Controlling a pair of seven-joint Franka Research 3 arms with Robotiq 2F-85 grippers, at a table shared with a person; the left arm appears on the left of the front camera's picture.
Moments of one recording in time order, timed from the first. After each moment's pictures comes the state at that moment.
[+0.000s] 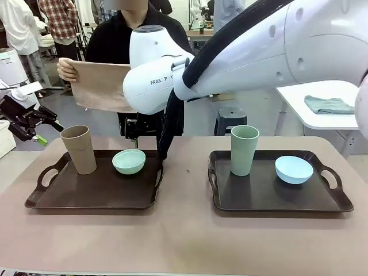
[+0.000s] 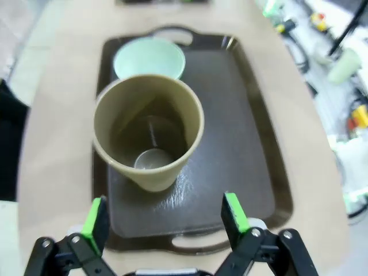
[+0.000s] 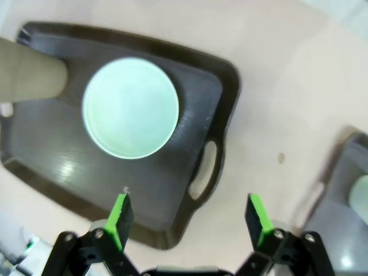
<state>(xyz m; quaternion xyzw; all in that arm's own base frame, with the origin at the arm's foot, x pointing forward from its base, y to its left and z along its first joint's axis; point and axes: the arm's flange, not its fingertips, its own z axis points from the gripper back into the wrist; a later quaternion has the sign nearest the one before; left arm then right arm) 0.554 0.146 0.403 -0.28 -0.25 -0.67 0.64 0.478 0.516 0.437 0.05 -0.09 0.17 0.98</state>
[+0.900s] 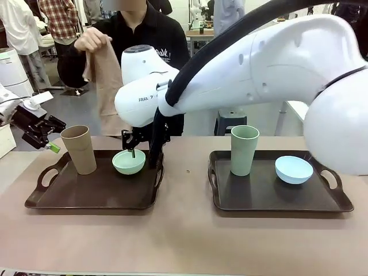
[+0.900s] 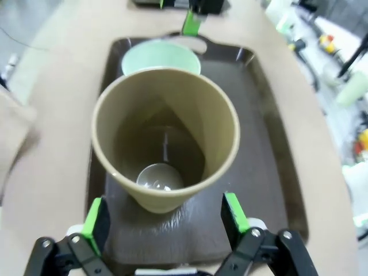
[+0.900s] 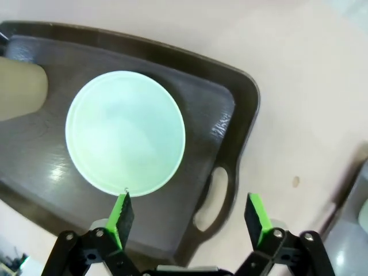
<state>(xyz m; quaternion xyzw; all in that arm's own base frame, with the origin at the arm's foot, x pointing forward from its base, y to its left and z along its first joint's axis) 0.560 0.127 0.352 -0.32 -0.27 -0.64 0.65 0.500 0.547 0.388 0.03 -0.07 0.17 0.98</state>
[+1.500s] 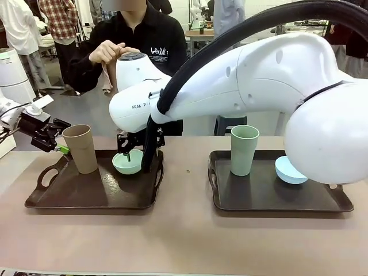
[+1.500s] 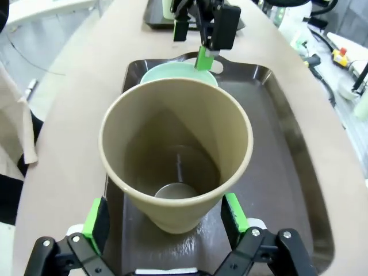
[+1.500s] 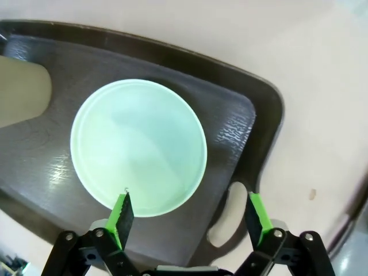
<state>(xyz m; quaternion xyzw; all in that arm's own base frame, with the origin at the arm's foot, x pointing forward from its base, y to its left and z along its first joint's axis) 0.561 0.122 0.335 -0.32 -0.34 -0.63 0.62 0.503 0.563 0.369 0.03 -0.07 0.17 0.98</state>
